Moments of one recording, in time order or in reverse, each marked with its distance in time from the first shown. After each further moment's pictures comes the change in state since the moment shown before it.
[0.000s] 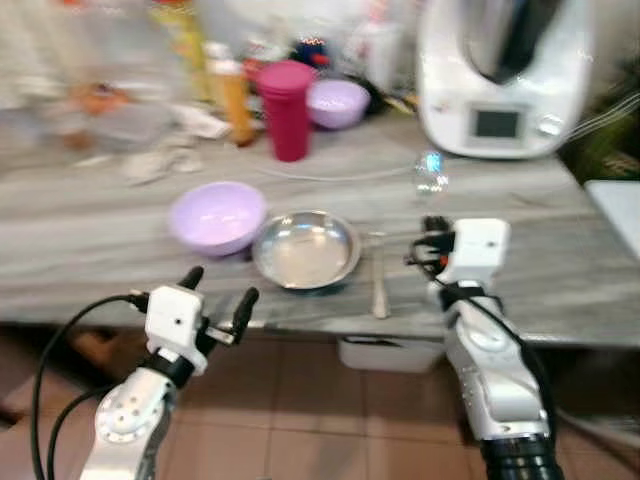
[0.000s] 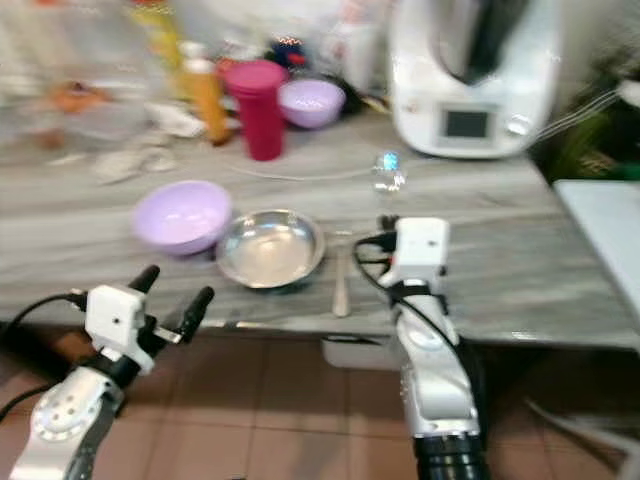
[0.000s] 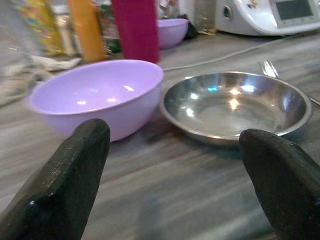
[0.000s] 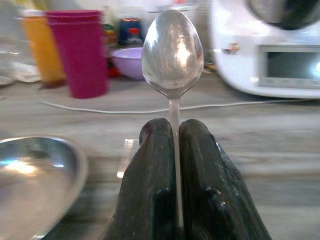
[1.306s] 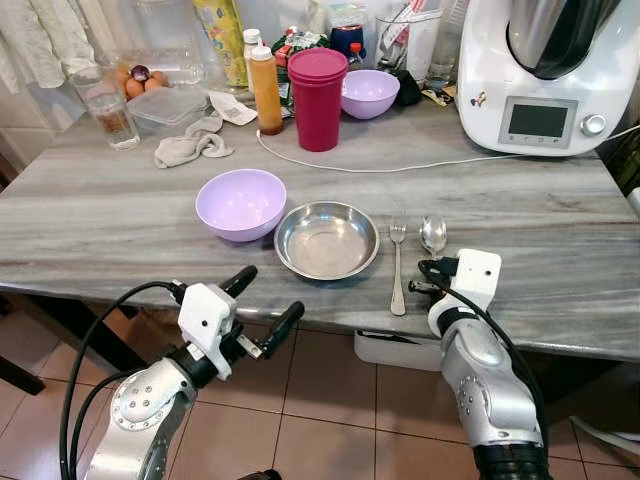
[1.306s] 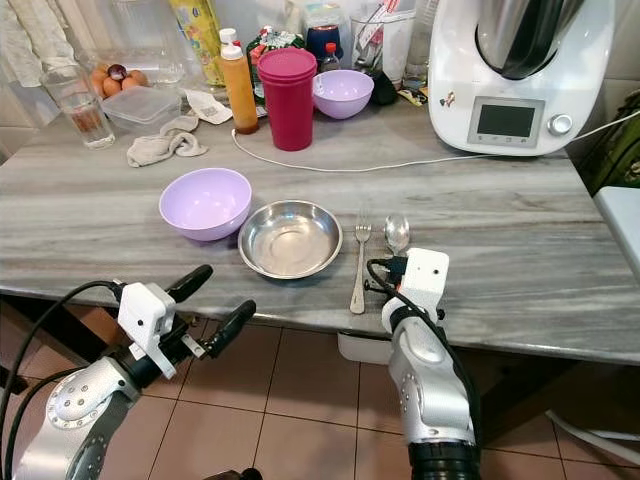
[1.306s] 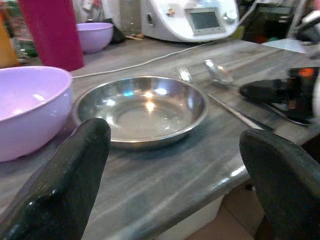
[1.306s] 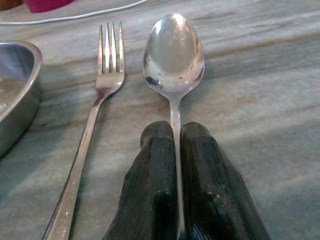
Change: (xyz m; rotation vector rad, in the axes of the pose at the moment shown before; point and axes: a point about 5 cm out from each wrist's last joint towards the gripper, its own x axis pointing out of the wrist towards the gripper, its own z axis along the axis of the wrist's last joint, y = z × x) left arm 0.010 -0.028 0.010 -0.060 -0.051 -0.345; right arm -0.009 -0.009 -0.047 0.155 0.298 -0.132
